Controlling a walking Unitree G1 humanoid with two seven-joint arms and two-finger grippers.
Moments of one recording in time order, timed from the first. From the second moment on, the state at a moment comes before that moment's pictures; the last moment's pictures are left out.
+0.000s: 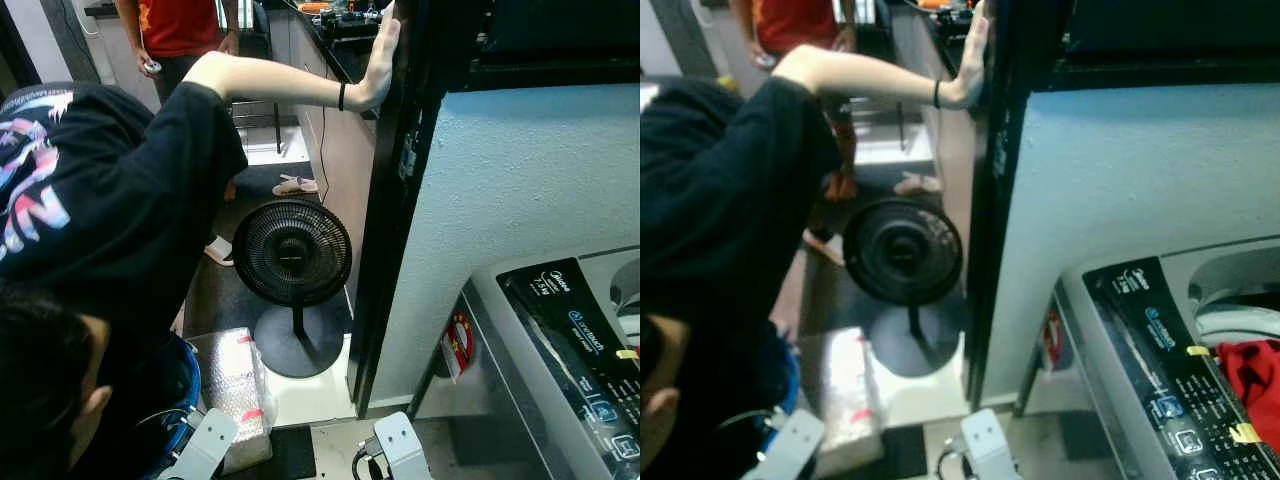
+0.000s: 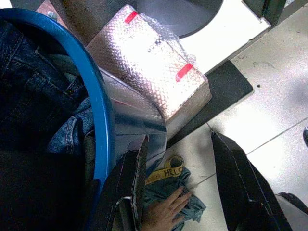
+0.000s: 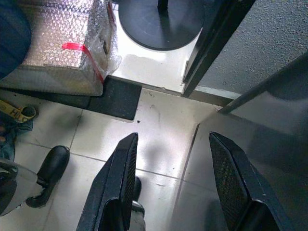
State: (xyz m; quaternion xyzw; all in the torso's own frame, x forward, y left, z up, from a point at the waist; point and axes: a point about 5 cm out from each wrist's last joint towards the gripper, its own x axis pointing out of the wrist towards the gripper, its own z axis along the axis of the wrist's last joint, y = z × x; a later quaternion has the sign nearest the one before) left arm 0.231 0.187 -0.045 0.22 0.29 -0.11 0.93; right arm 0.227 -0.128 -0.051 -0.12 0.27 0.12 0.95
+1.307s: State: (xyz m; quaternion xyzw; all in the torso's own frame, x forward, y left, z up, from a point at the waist) left arm 0.236 0.185 -0.042 0.23 0.28 -0.11 0.93; right arm 0.228 -0.129 -0.050 -0.12 0.27 0.12 0.95
